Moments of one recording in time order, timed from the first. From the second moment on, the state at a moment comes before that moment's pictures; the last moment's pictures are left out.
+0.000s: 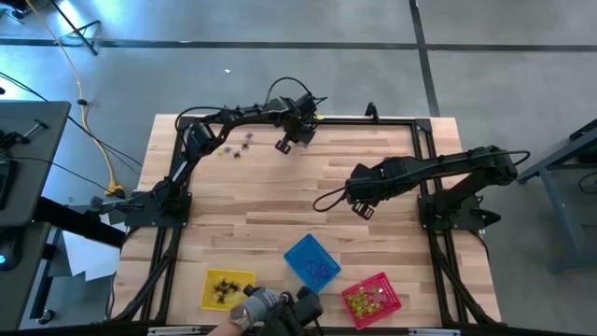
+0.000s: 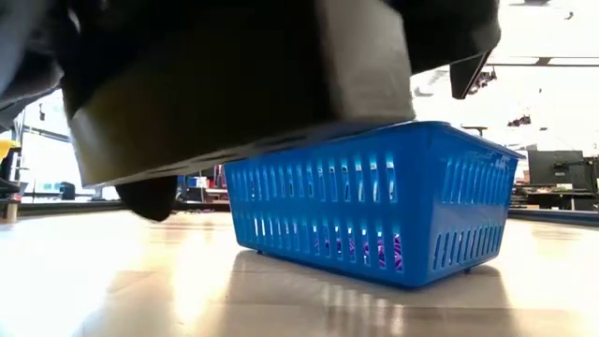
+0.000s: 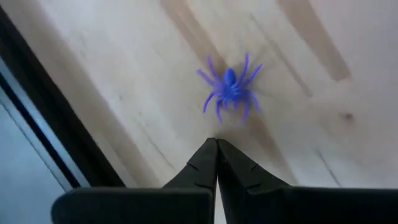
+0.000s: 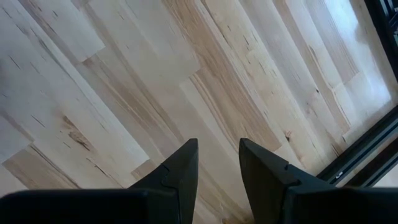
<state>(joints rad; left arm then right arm) 0.59 2.37 1.91 -0.80 0.00 1.22 0.13 1.49 1.36 -1.39 0.30 0.72</state>
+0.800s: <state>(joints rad) 0.56 2.37 1.93 -0.80 -0.06 1.38 0.13 1.49 1.36 -1.39 0.30 0.72</state>
